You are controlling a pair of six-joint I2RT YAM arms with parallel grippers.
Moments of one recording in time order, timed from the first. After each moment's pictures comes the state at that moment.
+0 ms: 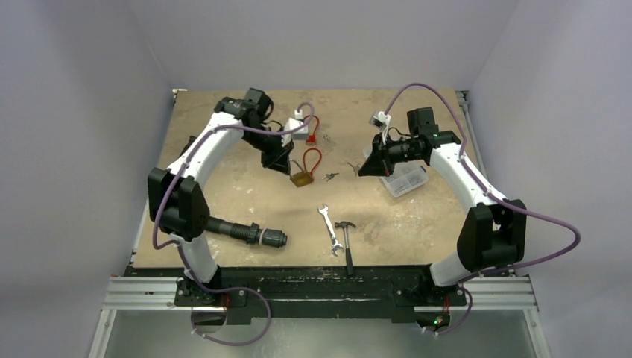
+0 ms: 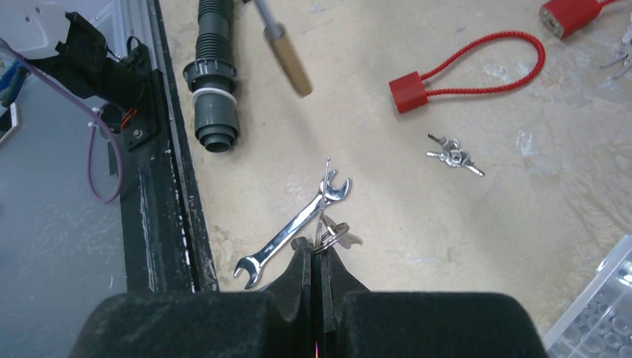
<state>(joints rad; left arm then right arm) -0.32 1.79 1.70 -1.17 0.80 0.87 0.17 1.52 1.25 -0.74 -1.01 -0.48</state>
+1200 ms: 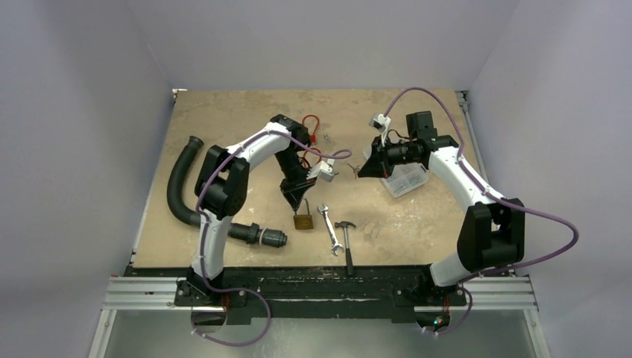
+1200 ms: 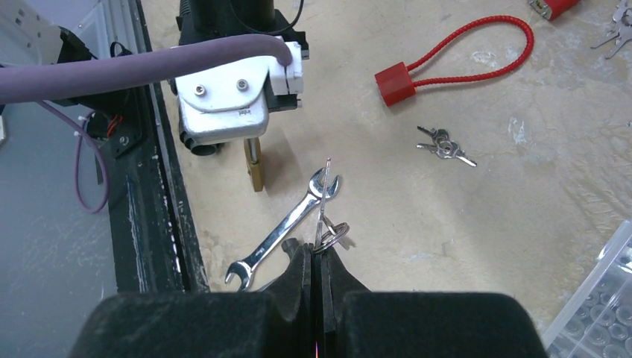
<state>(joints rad) -0.54 2.16 1.76 -1.47 0.65 1.13 0.17 1.52 1.17 -0.63 -0.98 -0.40</state>
